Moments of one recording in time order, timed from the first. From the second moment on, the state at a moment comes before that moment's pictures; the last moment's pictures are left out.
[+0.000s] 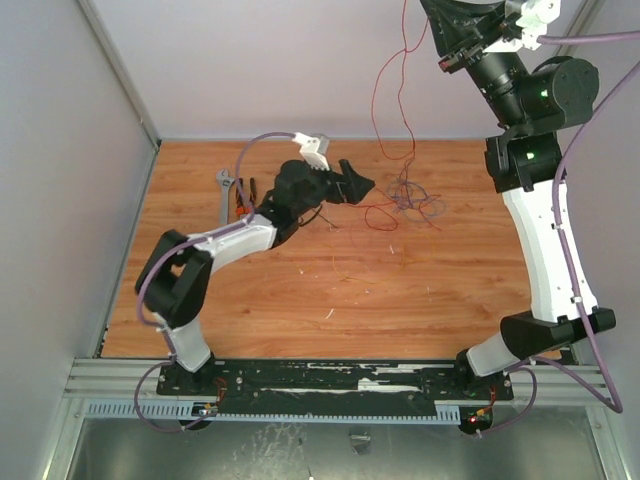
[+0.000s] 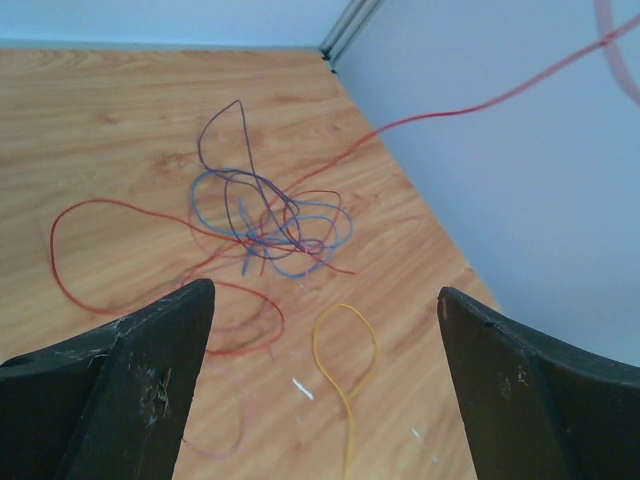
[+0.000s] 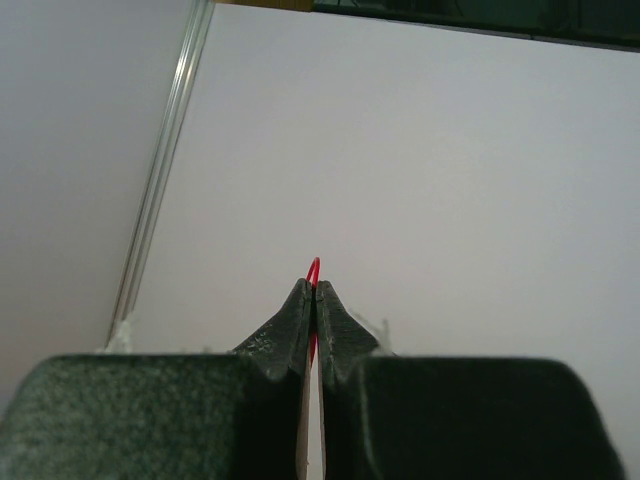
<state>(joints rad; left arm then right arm) -0.62 1.69 1.12 0.51 0.15 -0.55 0.29 1.52 2.03 0.22 -0.47 -0.04</state>
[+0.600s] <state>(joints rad) -0.70 2.27 1.69 0.47 0.19 -0.51 0.29 1.49 1.99 0.17 -0.38 -0.04</state>
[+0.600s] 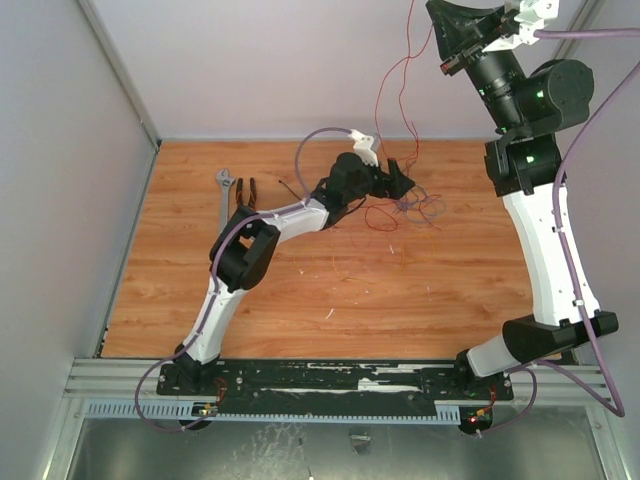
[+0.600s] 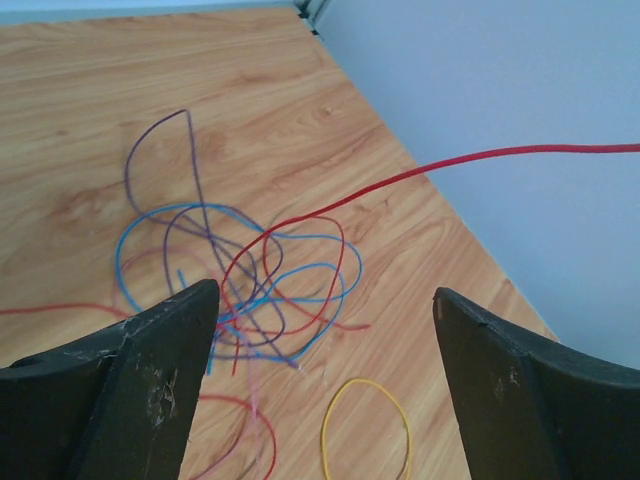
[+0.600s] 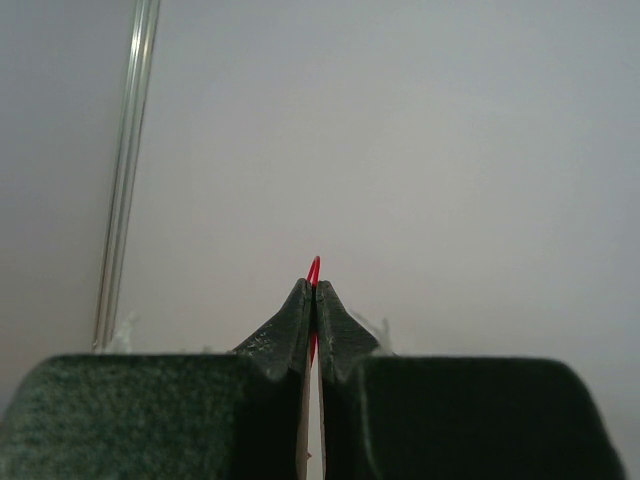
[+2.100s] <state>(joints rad) -0.54 2.10 2.20 0.24 0.05 -0.36 0.24 1.22 1.64 -0.13 0.34 -0.15</state>
